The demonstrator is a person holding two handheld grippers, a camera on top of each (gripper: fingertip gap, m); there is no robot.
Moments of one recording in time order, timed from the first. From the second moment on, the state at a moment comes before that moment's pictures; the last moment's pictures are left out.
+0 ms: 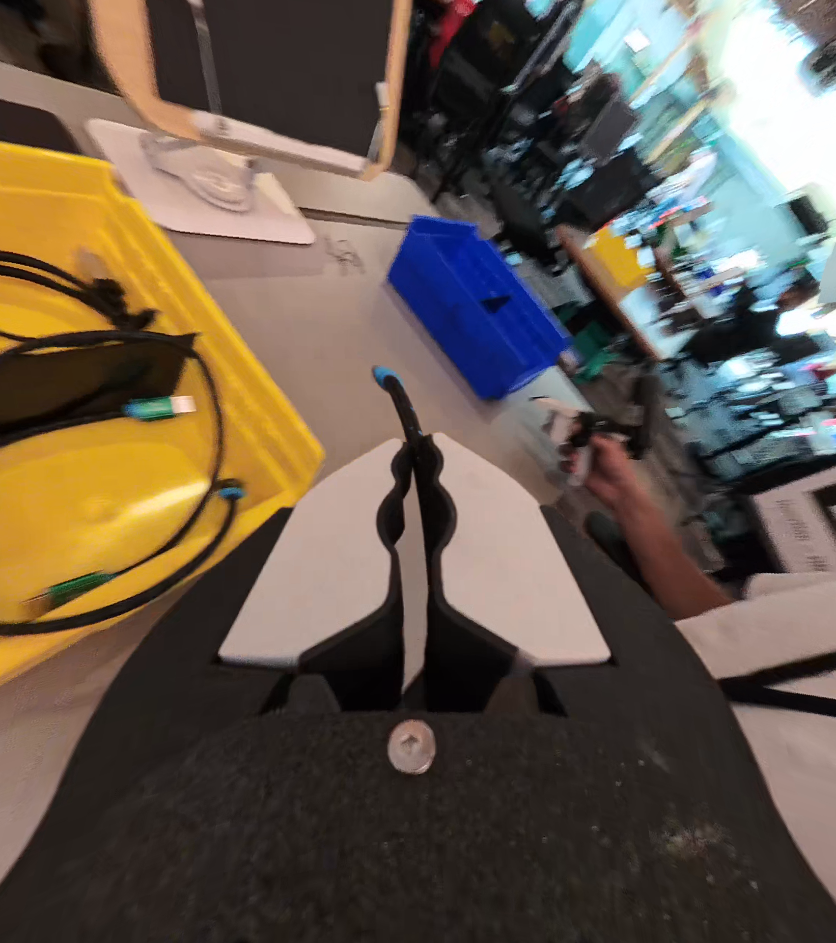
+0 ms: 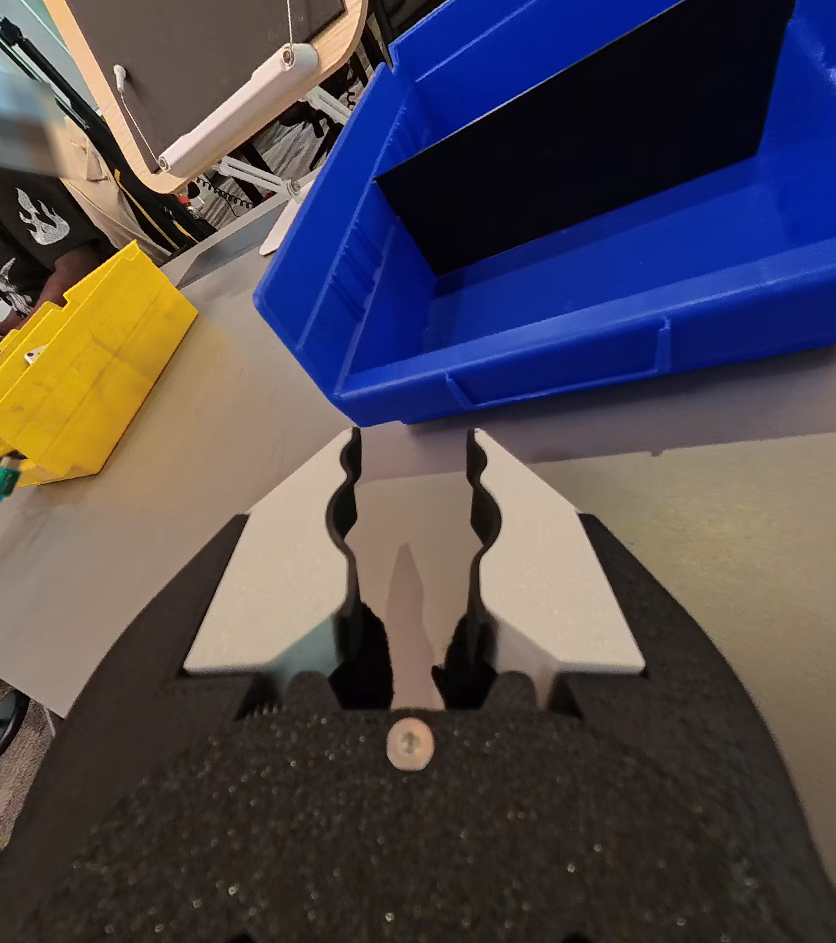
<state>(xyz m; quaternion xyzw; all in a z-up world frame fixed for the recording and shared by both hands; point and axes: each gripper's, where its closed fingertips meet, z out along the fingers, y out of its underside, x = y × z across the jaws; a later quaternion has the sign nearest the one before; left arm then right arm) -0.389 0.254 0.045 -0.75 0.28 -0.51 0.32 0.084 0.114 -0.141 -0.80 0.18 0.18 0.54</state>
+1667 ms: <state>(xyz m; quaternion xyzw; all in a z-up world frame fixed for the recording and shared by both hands) -0.216 0.042 -0.093 -0.64 0.51 -0.52 0.25 0.068 0.113 -0.136 -0.81 0.12 0.15 0.55</state>
